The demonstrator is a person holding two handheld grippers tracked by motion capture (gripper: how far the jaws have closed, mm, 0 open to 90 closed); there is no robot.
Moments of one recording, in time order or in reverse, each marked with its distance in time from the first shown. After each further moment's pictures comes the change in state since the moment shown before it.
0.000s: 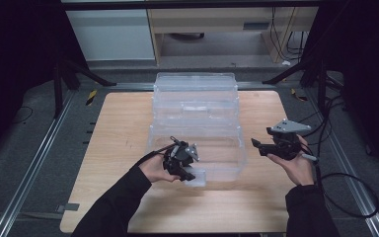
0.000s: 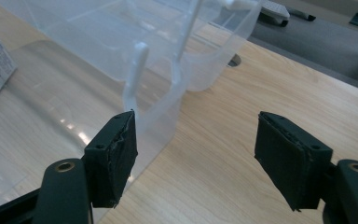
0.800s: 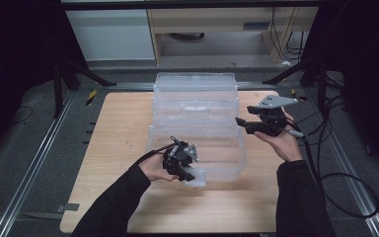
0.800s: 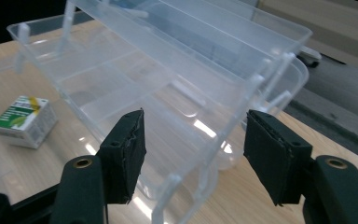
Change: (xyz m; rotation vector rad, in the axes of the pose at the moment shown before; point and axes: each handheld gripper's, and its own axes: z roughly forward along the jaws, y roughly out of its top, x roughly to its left) left arm 0.002 -0.002 0.001 -0.004 -0.026 0.033; right arm 0.005 0.076 0.018 -0.090 0.142 -0.085
